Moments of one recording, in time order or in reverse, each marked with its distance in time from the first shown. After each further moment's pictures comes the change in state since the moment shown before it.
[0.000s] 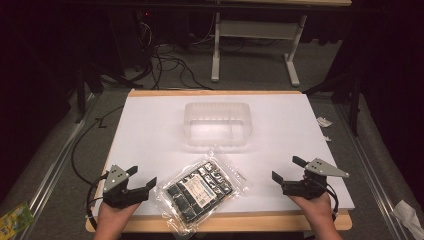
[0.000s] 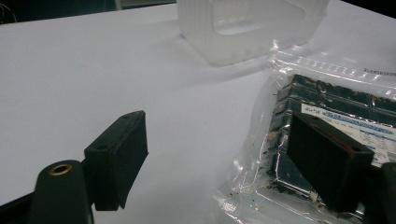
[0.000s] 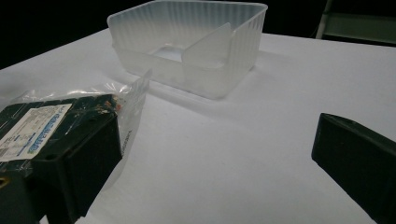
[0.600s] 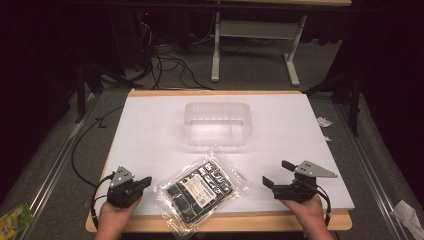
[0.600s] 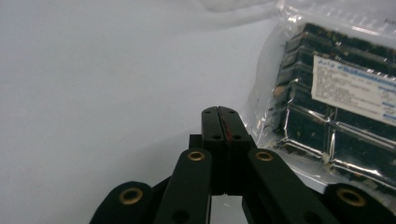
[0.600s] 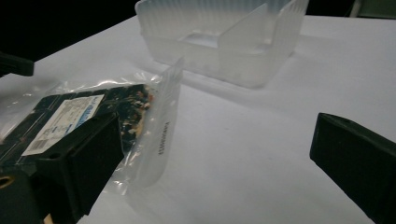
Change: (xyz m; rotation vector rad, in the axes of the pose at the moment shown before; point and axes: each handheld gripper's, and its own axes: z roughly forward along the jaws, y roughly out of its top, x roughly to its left) left arm 0.004 -0.015 0.020 0.184 -0.038 -0.025; right arm 0.021 -0.003 0.013 0.048 0.079 0.028
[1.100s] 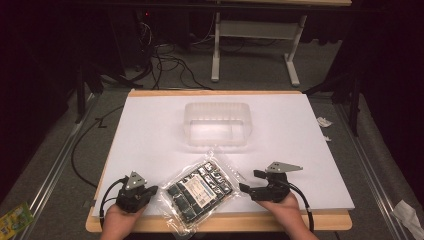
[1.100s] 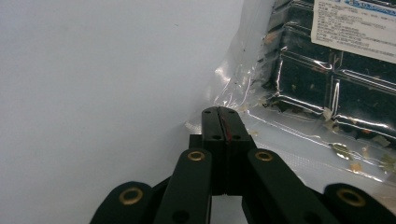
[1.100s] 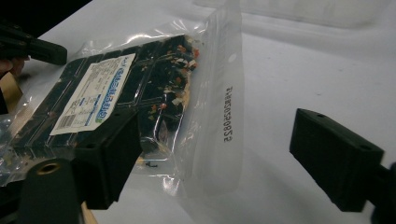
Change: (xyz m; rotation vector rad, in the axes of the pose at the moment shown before) left arm -0.013 -0.010 0.015 0.134 -0.023 0.066; right arm 0.027 -0.010 0.057 0.205 0.144 0.076
